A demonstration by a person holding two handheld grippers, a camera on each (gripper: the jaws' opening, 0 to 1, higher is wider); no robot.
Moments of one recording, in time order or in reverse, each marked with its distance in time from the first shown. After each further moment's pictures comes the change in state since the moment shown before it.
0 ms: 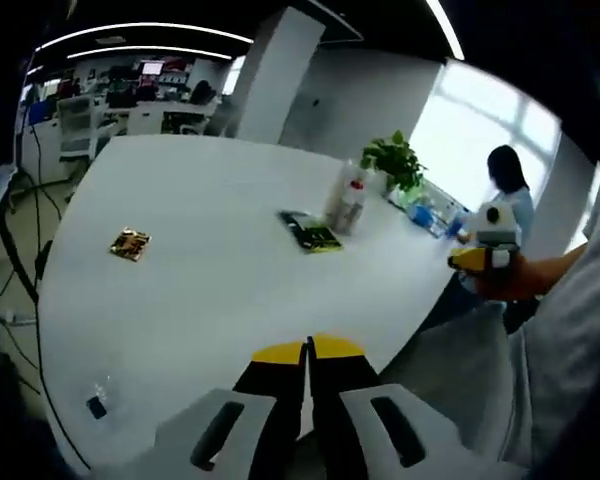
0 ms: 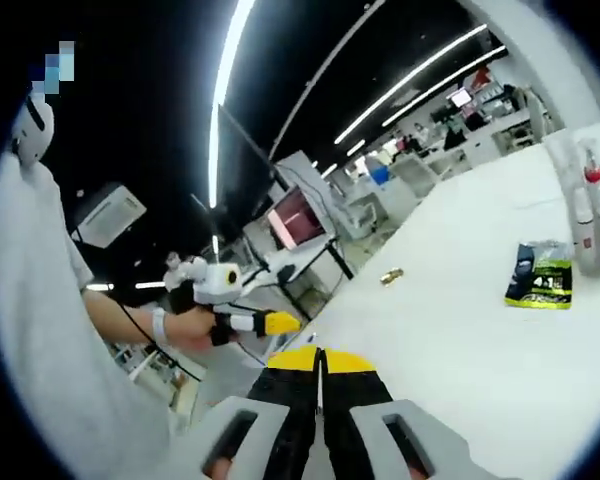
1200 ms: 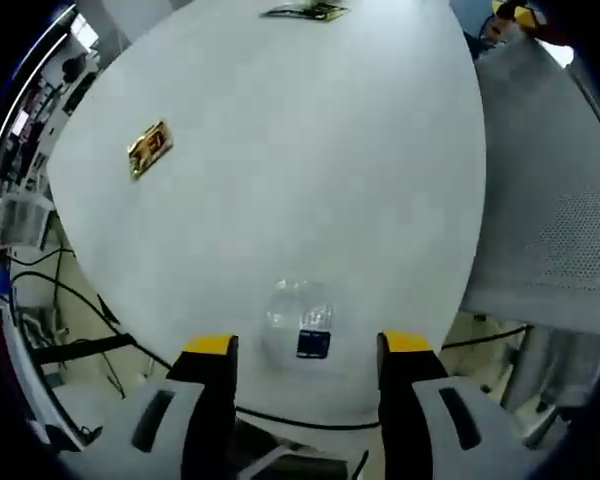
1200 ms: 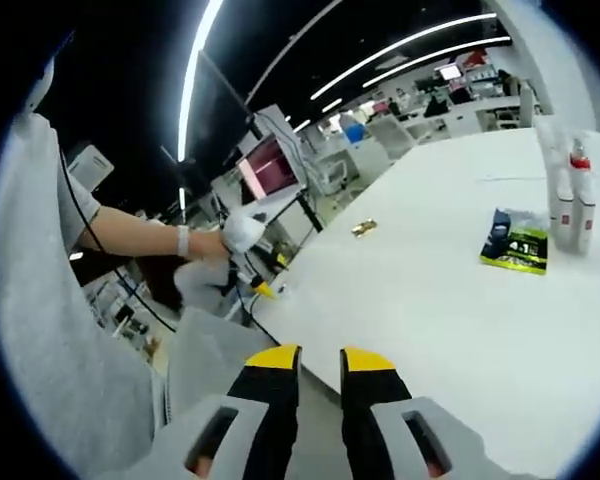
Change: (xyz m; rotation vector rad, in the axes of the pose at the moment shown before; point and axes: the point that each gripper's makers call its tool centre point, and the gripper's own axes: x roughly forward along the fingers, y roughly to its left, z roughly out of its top) left arm -0.028 0.186 -0.085 0.648 0.837 0.099; right arm -0.012 -0.010 -0.031 0.006 0.112 -0.178
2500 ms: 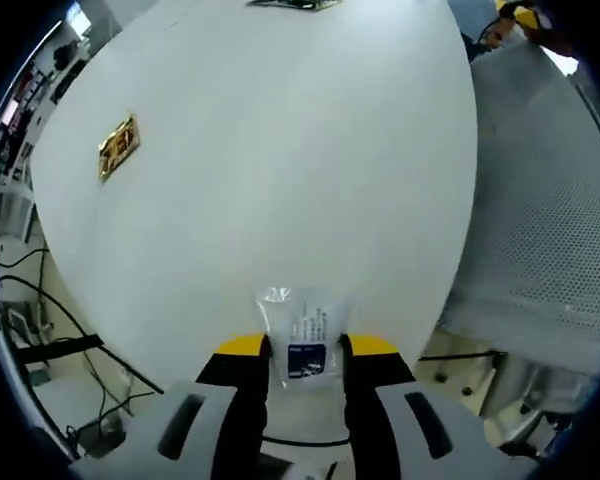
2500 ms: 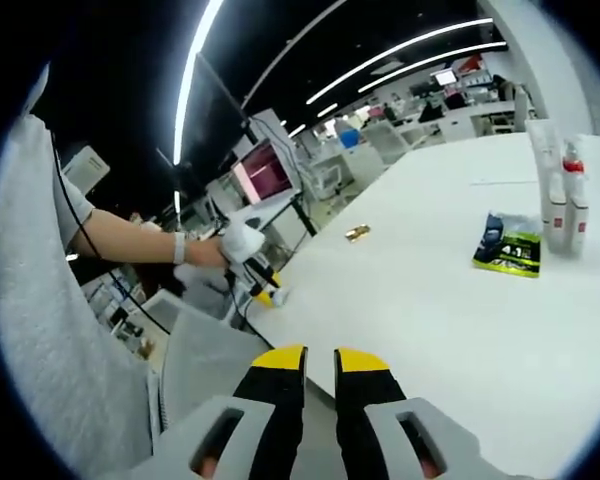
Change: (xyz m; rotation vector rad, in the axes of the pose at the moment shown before) left arm 0.001 -0.036 0.012 -0.043 0.001 -0.059; right arm 0.002 -0.003 0.002 -0.012 -0.016 -0.004
